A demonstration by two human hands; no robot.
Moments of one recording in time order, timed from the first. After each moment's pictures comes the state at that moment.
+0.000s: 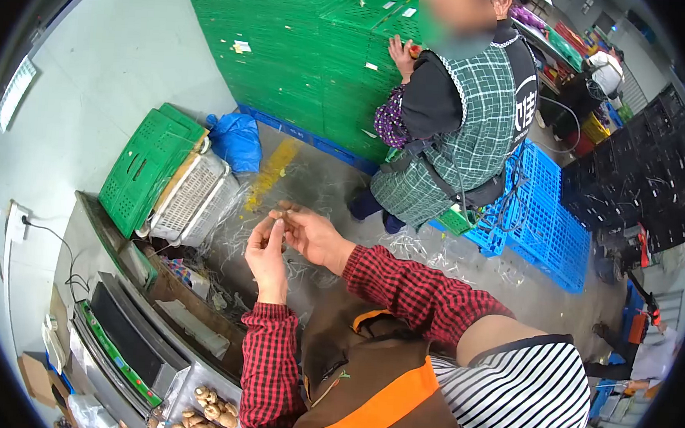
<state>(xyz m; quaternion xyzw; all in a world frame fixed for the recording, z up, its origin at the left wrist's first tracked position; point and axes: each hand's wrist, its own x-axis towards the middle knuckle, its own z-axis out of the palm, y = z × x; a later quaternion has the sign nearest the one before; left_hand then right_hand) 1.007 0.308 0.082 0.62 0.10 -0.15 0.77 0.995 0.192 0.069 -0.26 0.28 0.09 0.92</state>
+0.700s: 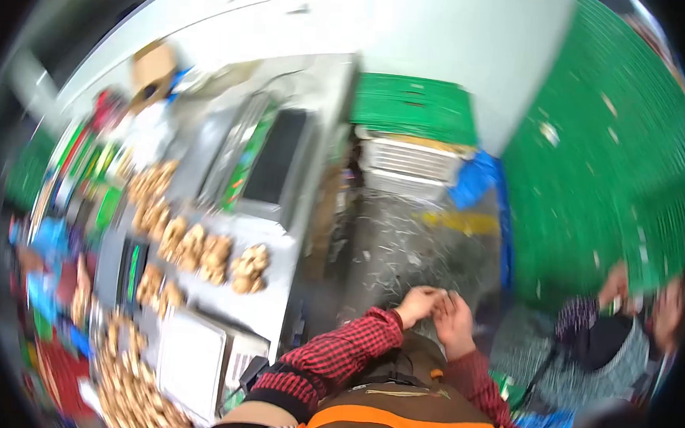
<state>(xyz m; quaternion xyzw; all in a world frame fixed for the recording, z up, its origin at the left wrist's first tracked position) 0.960 0.366 -0.001 0.49 0.28 -0.25 0.79 0.973 0.241 0.022 -0.35 0.34 0.29 0.82</state>
